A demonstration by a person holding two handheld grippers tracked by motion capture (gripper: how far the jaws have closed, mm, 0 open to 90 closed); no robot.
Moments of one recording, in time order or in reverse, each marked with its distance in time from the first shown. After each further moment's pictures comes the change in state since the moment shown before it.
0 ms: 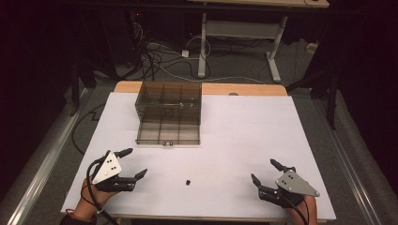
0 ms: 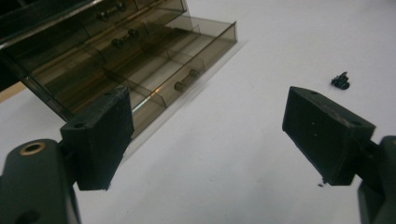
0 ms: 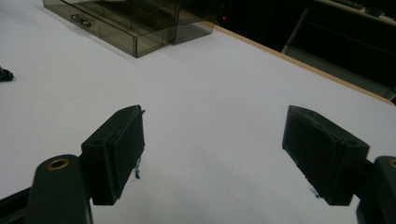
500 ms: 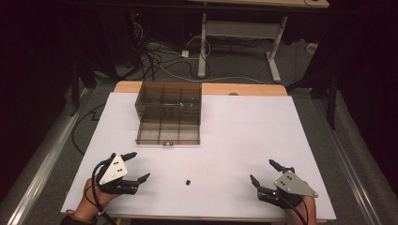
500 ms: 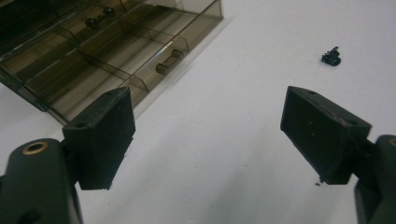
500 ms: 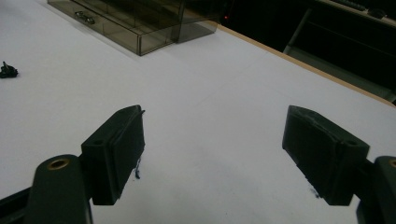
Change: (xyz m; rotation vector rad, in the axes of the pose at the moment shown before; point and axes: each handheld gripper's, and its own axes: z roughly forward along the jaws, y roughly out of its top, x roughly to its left) left arm -0.005 -0.009 0.004 0.093 -0.009 0.017; right arm 0.003 0.001 0.000 0.002 0.006 -0.021
